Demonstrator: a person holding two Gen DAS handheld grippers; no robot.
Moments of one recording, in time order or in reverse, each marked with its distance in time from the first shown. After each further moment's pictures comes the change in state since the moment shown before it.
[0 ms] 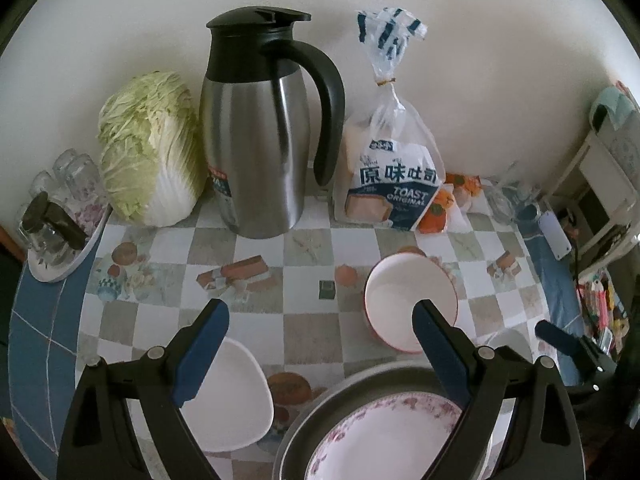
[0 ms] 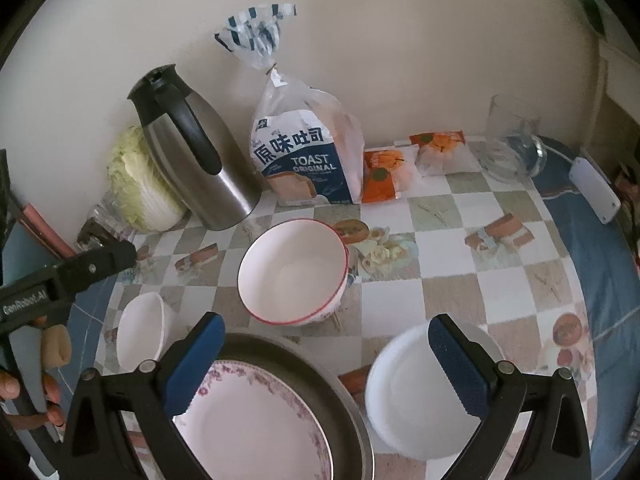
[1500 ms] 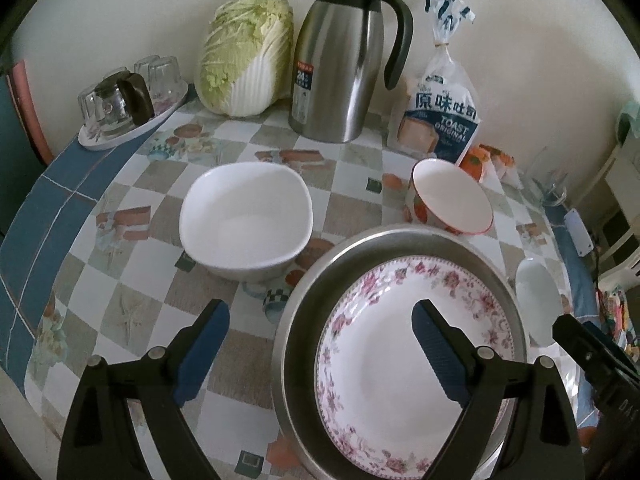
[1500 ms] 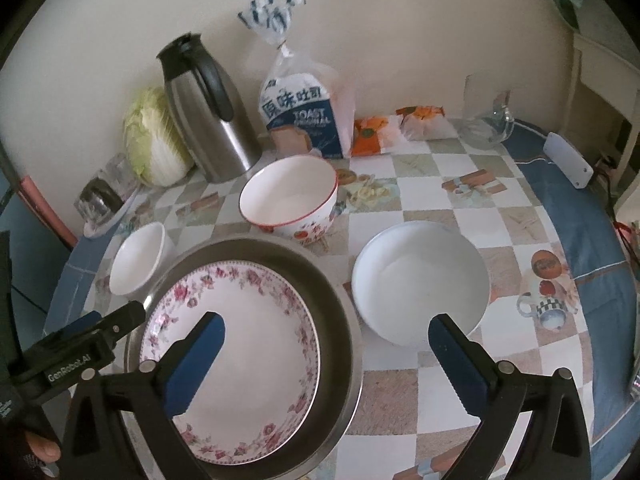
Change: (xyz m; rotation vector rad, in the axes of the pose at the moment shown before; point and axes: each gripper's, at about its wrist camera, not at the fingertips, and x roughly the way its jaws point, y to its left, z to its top) left arm -0.018 0.015 -0.154 -0.216 -0.041 0.105; right arm -0.042 -0.001 -0.089 -0.022 -0.039 -0.046
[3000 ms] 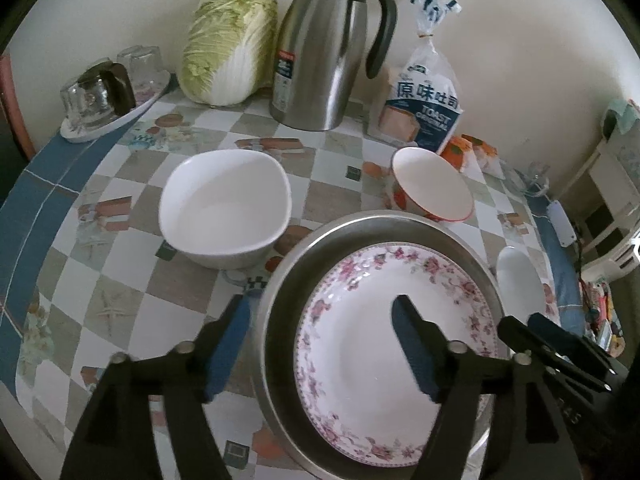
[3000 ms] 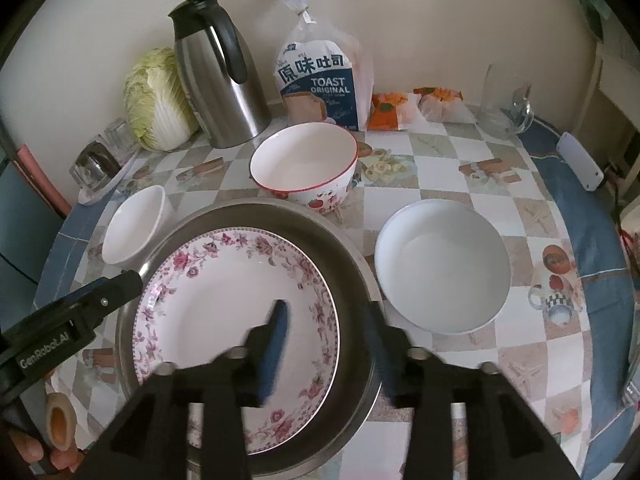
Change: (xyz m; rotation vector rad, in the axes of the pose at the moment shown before) left arm 0.000 -0.002 -0.007 0.004 0.043 -0.067; right arm 0.017 0.024 -0.009 -0.098 0.098 -0.031
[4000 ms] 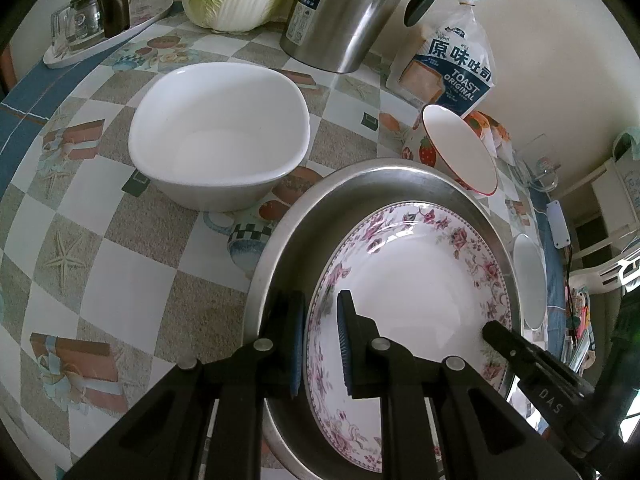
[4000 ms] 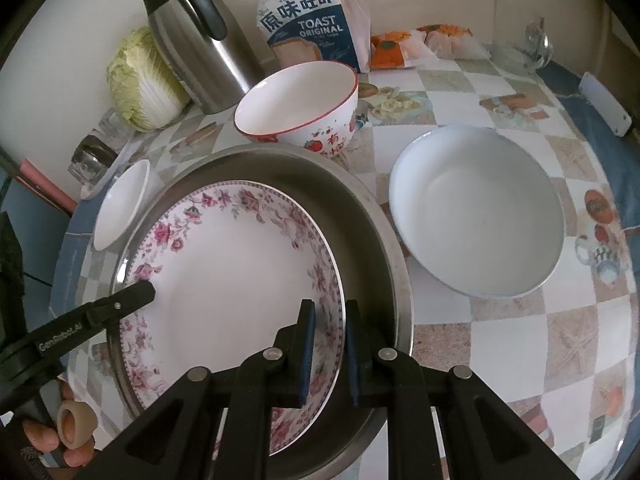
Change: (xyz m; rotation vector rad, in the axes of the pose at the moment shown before) left arm 0.047 0.022 -0.012 -0.119 0.172 -0.106; right arm 0.044 -0.013 -0.012 0.081 0.134 0.074
